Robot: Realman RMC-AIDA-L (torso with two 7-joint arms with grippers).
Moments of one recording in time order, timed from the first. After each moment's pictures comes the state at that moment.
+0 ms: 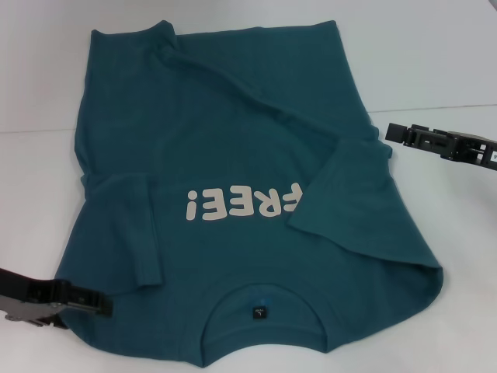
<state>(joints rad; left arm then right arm) -0.71 -2.00 0.58 0.73 2.71 1.58 -2.51 0.51 1.99 -0.60 -0.67 -1.82 -1.38 1.83</state>
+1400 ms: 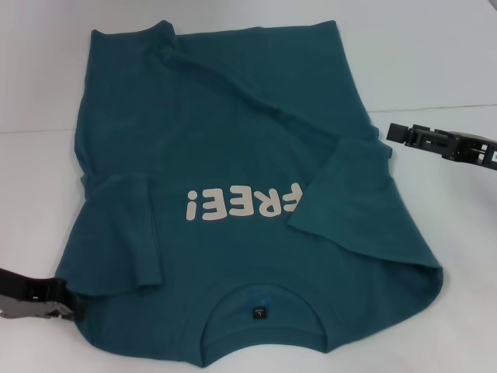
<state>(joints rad) -0.70 -2.01 0.59 0.75 2.72 1.55 -2.51 0.50 1.99 -0.60 -0.67 -1.82 -1.38 1.83</state>
